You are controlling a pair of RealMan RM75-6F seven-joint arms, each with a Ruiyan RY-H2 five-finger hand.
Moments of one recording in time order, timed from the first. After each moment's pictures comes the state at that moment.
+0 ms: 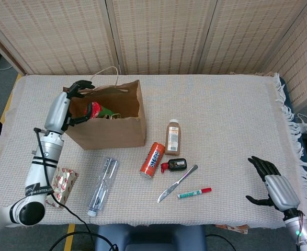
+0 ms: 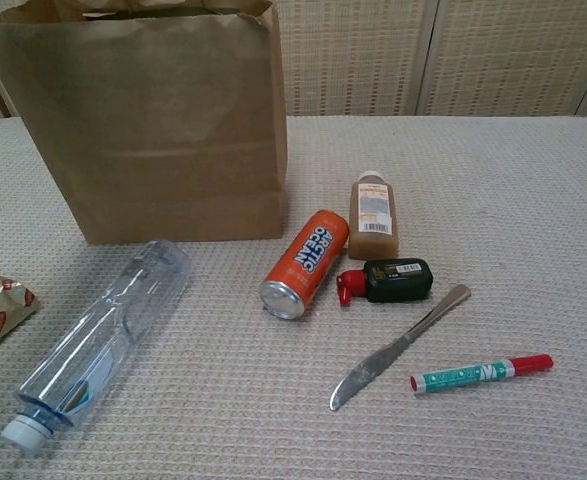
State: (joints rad) left arm -0.74 -1.13 -0.55 -1.97 0.77 1.21 -0.02; right arm 0.15 -1.00 -0.04 -1.79 -1.50 1.25 0.18
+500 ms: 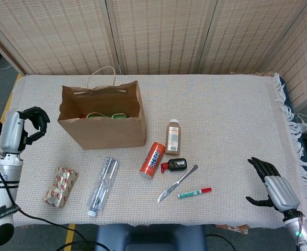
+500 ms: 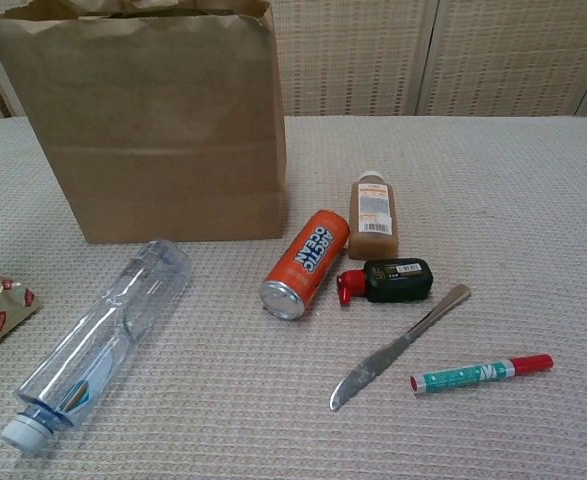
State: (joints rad) left arm -0.46 -1.06 -0.36 -1.81 1.24 1.32 -0.30; right arm 0.15 -1.00 -0.04 -1.79 -1.49 1.24 0.17
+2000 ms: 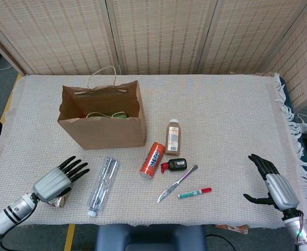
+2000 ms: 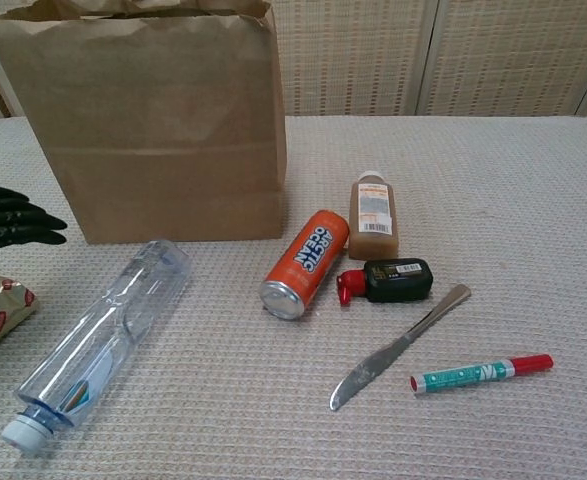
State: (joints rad) left arm -0.48 -1.22 0.17 -1.27 1.88 1.27 -0.01; right arm 0.14 -1.02 -0.03 -1.78 -1.52 1.28 0.29
